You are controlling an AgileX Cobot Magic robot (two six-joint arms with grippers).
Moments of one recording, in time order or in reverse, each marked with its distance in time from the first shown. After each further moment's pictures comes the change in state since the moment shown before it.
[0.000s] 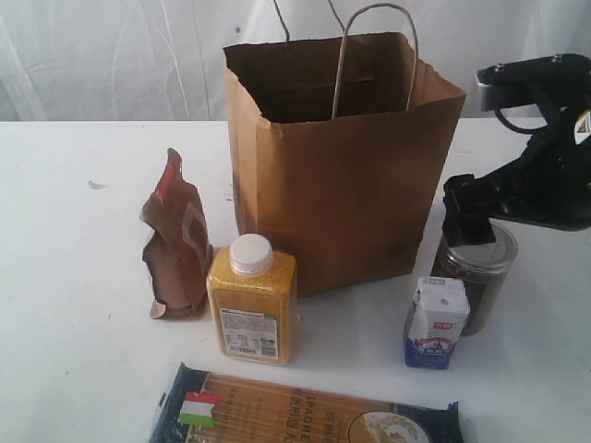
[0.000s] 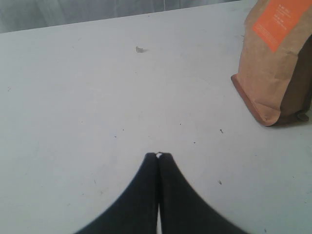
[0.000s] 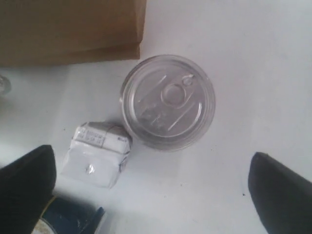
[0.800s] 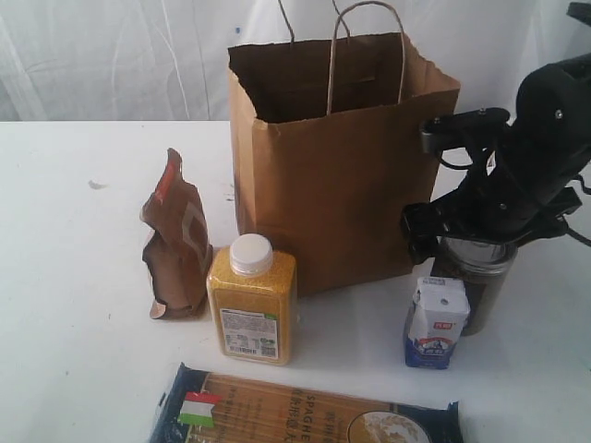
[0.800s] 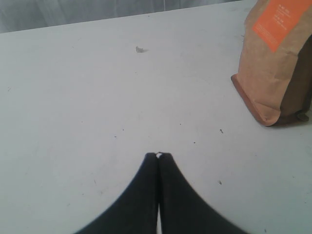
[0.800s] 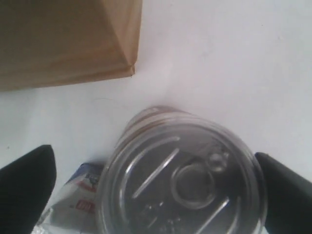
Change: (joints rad) left arm 0.000 0.000 0.000 0.000 0.000 0.000; right arm -0.021 0.310 -0.044 -0.006 -0.153 -0.002
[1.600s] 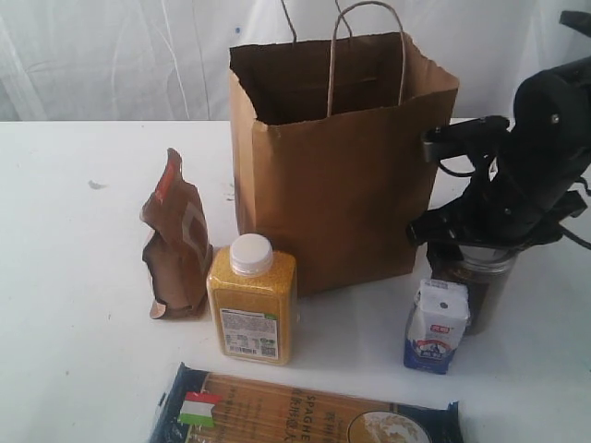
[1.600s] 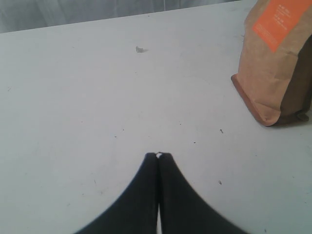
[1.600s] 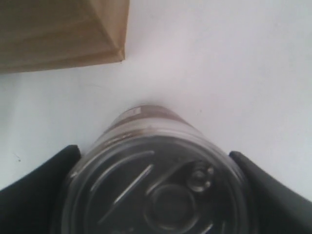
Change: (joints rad) left arm 0.000 0.000 0.000 0.000 0.000 0.000; right arm -0.008 -0.004 0.000 -0.020 0.031 -0.019
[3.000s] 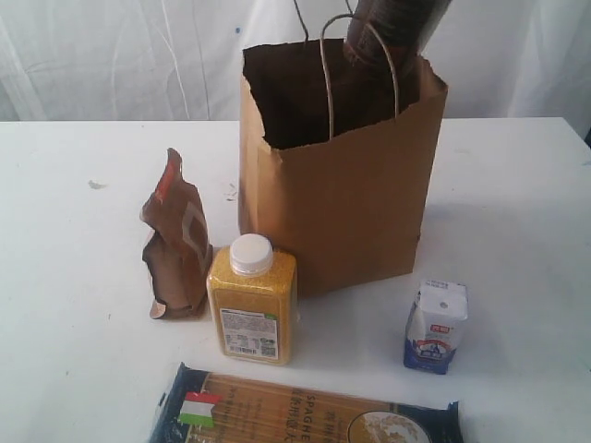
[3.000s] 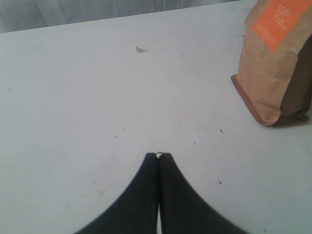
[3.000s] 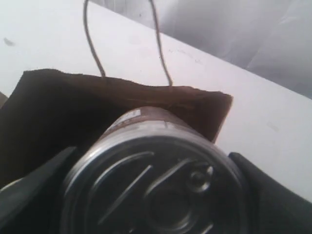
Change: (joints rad) left arm 0.000 0.000 0.000 0.000 0.000 0.000; right arm 0.116 0.048 -0.897 0.080 0.377 -0.200
